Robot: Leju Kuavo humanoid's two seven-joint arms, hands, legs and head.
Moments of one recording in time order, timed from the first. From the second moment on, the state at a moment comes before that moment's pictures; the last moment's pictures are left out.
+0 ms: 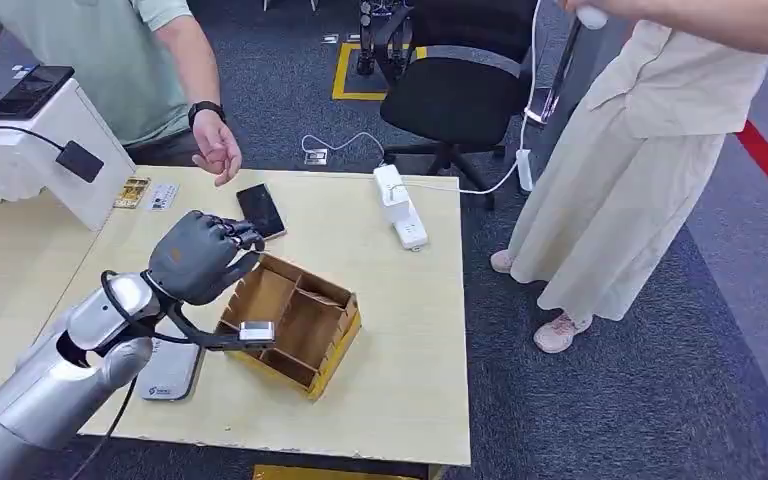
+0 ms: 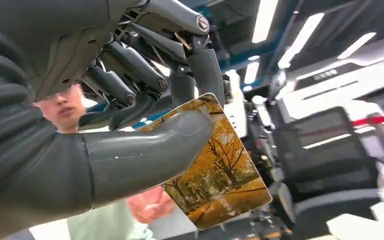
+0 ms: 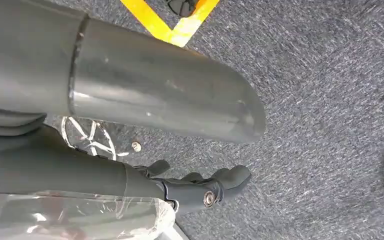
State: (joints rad) left arm -0.46 0.53 -0.62 -1.57 -0.92 0.18 -0.21; right arm -0.06 0.29 -1.28 -0.34 0.83 -0.57 -0.23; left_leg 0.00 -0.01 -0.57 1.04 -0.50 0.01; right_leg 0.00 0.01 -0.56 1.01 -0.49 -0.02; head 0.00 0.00
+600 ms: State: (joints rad) left arm -0.46 0.43 -0.52 -1.37 -0.98 0.34 -0.19; right arm -0.06 0.29 -1.28 -0.34 0.84 -0.57 -0.23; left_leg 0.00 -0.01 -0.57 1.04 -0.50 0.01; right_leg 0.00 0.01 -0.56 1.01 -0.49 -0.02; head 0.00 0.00
